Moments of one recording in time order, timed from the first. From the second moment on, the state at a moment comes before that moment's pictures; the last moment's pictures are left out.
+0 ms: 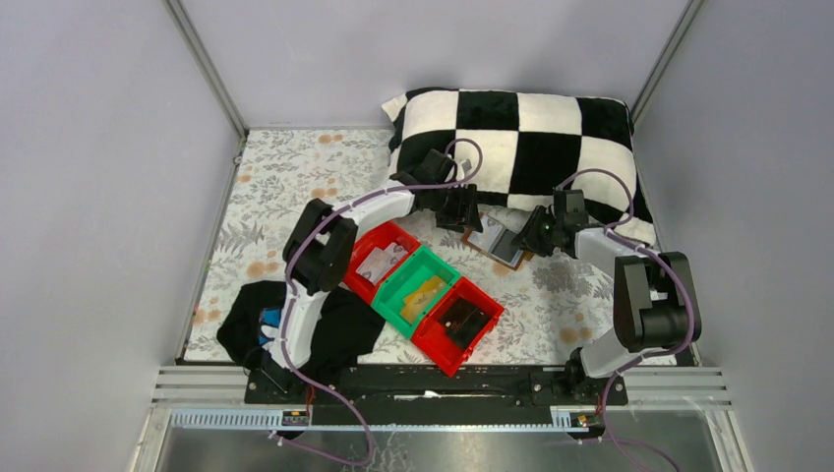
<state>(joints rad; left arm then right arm) -0.65 2.19 1.70 -0.38 0.48 -0.56 0.09 1.57 0.77 -0.13 -0.24 0.60</state>
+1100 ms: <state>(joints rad) -0.66 2.26 1.59 -0.18 0.52 -0.58 0.13 1.75 0.80 0.07 -0.41 0.78</state>
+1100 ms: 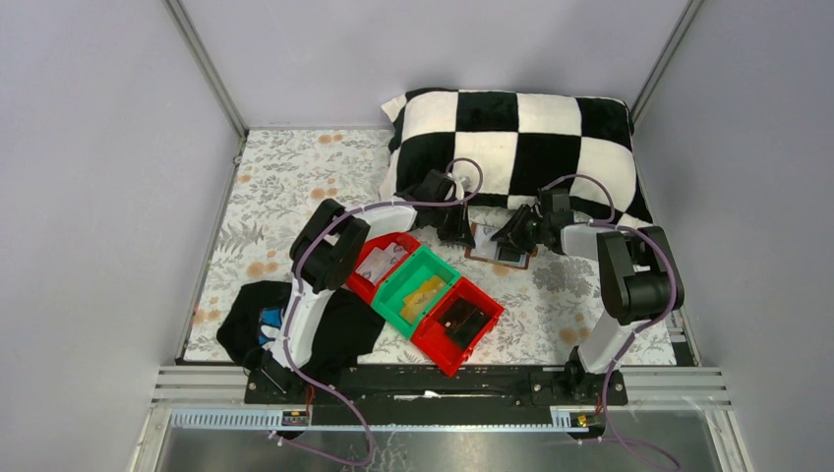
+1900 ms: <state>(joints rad) -0.69 2.23 1.56 -0.24 0.52 -0.60 0.12 1.70 0.70 0.14 -0.45 0.77</state>
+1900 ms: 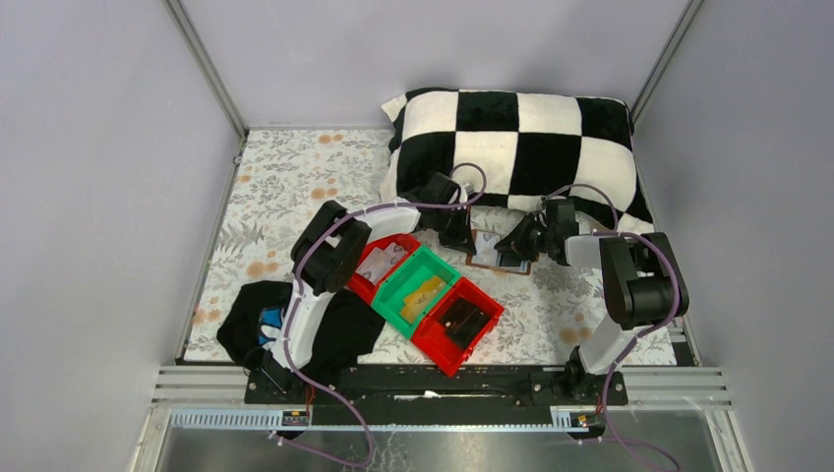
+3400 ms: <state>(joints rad) -0.67 2.25 1.59 -0.27 0.54 -0.58 0.02 1.51 0.49 0.26 -0.54 0.81</state>
